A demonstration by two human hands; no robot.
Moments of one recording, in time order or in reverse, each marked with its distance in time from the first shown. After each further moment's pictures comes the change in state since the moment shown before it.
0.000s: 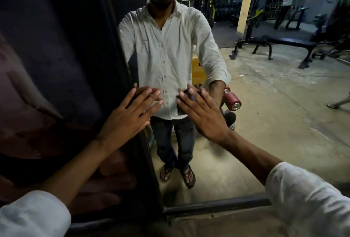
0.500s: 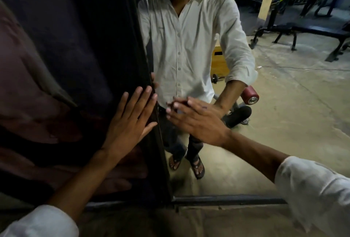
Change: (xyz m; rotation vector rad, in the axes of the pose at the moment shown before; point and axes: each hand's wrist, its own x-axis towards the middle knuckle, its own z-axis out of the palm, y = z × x) left_hand -0.053 0.015 0.013 -0.083 0.000 -0.311; right_hand 0.039 -0.020 0.054 0.346 -0.182 -0.466
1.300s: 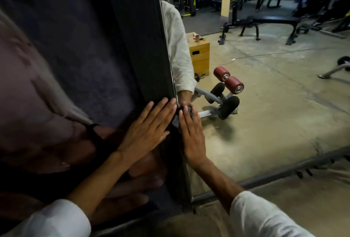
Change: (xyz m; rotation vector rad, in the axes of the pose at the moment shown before) left_hand -0.017 -0.041 0.025 -0.014 0.089 0.353; right_hand 0.090 -0.142 0.102 0.013 0.517 1.038
